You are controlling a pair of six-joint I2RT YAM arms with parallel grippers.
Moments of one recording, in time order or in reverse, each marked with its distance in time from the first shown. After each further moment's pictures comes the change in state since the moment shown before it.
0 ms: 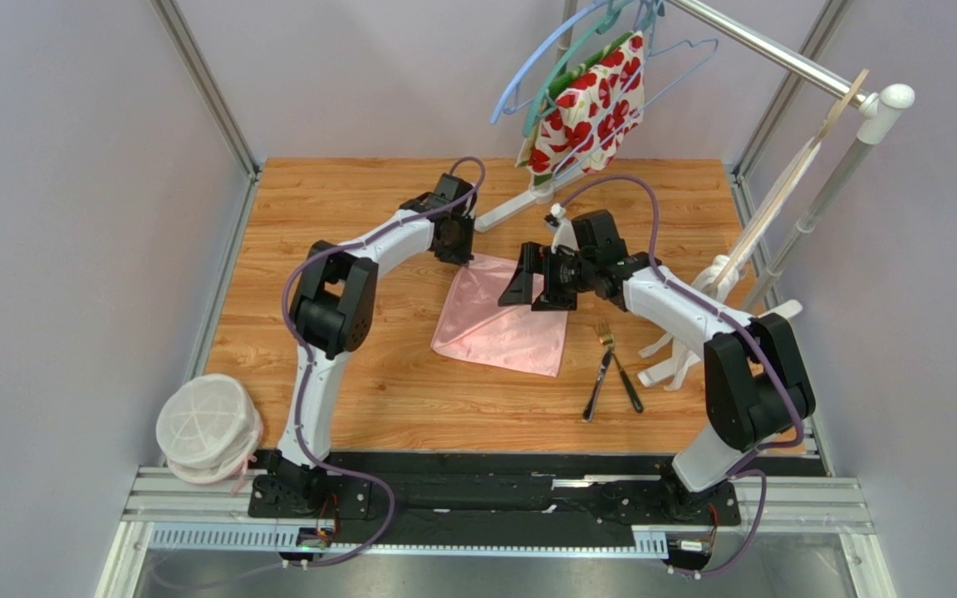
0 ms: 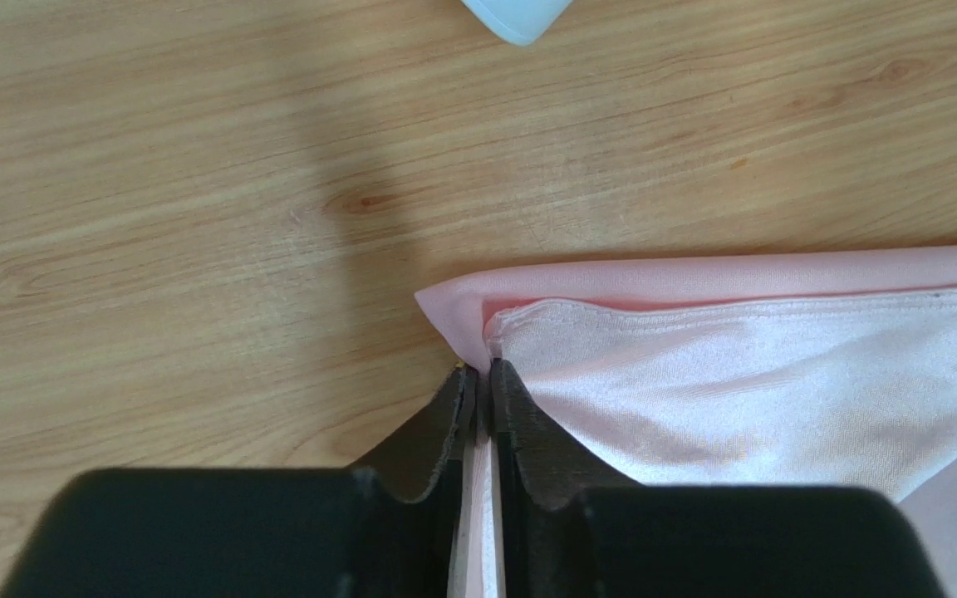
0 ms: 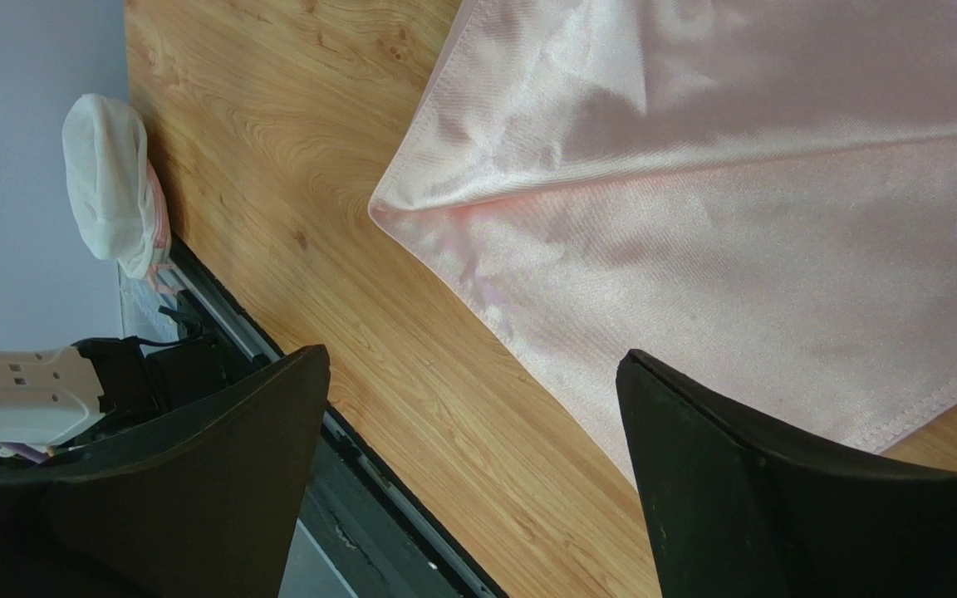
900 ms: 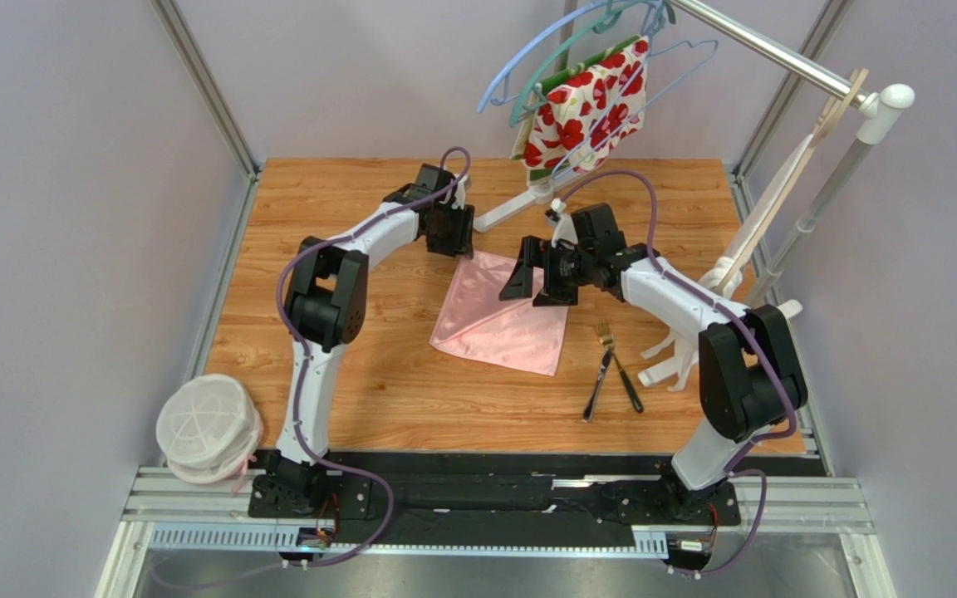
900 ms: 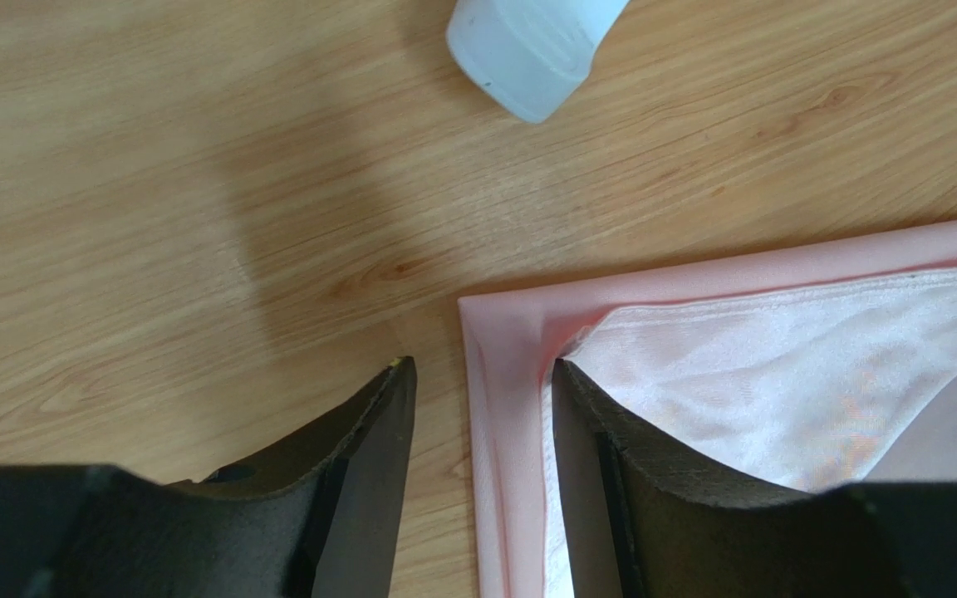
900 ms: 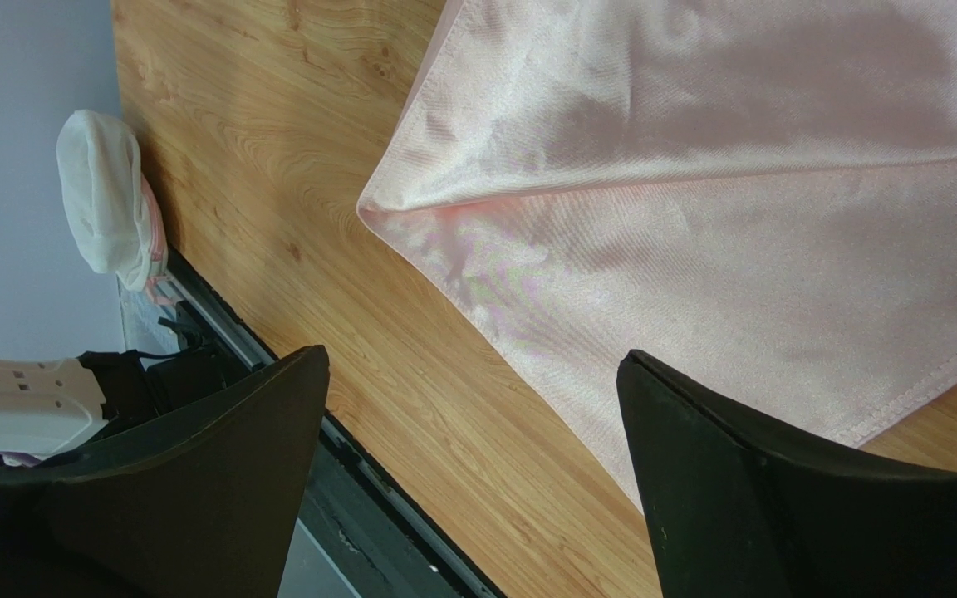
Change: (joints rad) left arm 0.082 0.029 0.047 0.005 0.192 0.084; right arm -0.022 0.048 0.062 -0.054 0.000 -0.007
